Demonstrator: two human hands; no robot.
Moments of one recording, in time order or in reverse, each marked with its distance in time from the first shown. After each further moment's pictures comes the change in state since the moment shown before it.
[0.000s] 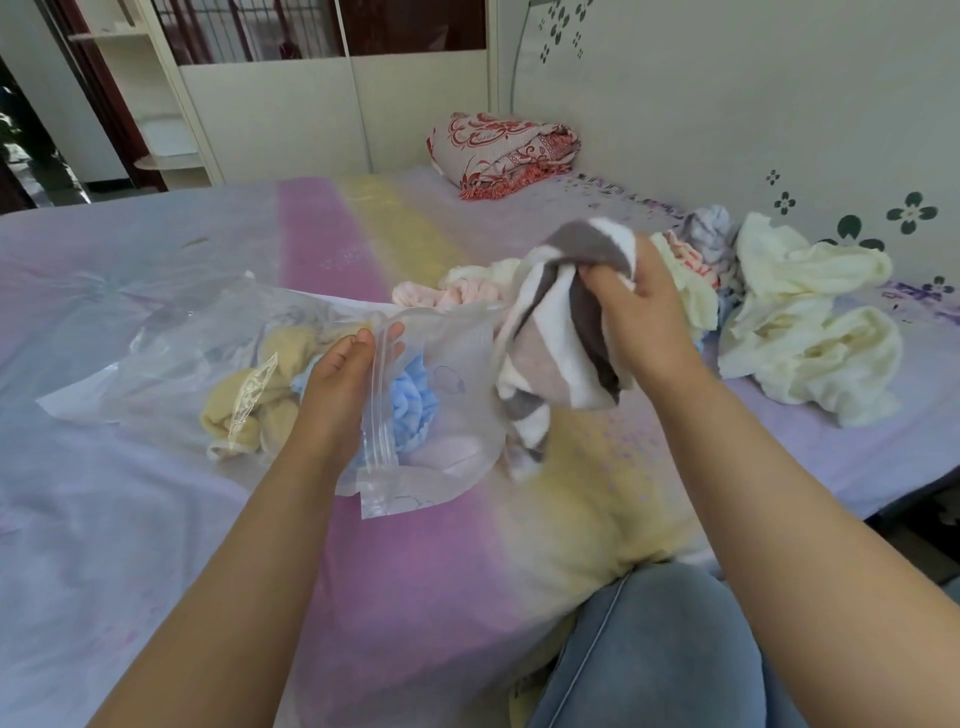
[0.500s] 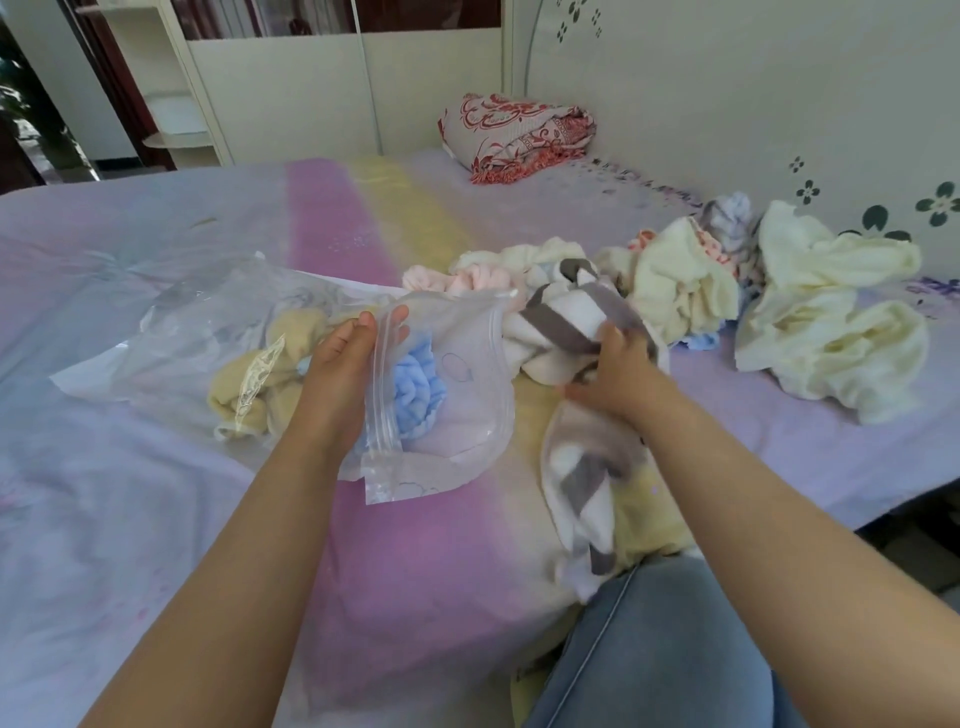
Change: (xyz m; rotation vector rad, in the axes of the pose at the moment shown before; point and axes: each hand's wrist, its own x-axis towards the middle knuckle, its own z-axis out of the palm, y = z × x) left_hand 0.003 -0.002 -0.009 -0.022 -0.033 0.017; right_hand -0.021 0.070 0.011 -0.903 -0.471 0.539
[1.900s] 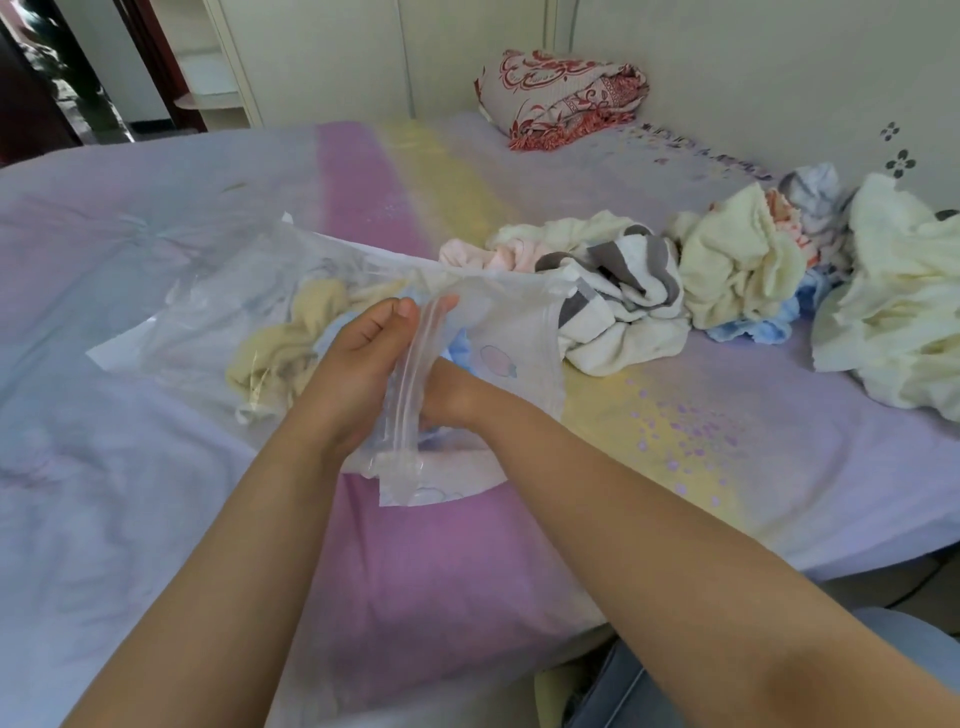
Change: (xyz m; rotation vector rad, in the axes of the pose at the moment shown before) left_hand -0.014 0.024 -0.011 0.049 -0.120 0.001; right_hand 0.001 -0.172 0.112 0.313 -0.384 -0.516
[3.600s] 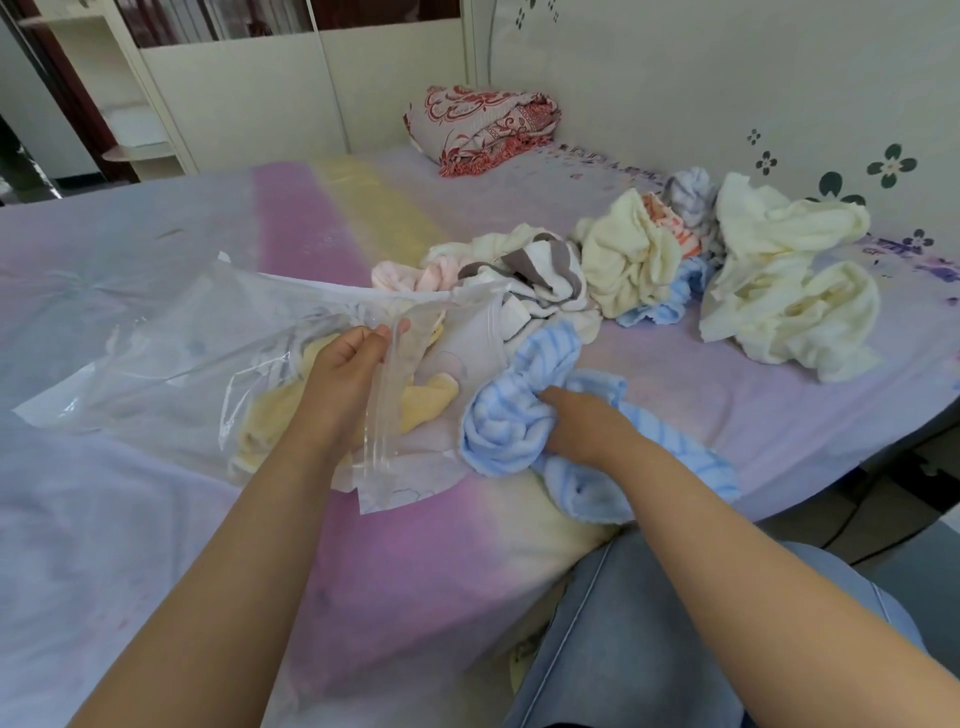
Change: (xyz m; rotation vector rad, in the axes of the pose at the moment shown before) left_hand -0.001 -0.010 0.044 0.159 0.153 -0.068; right_hand -0.148 0.112 -0.082 -0.401 0.148 0.329
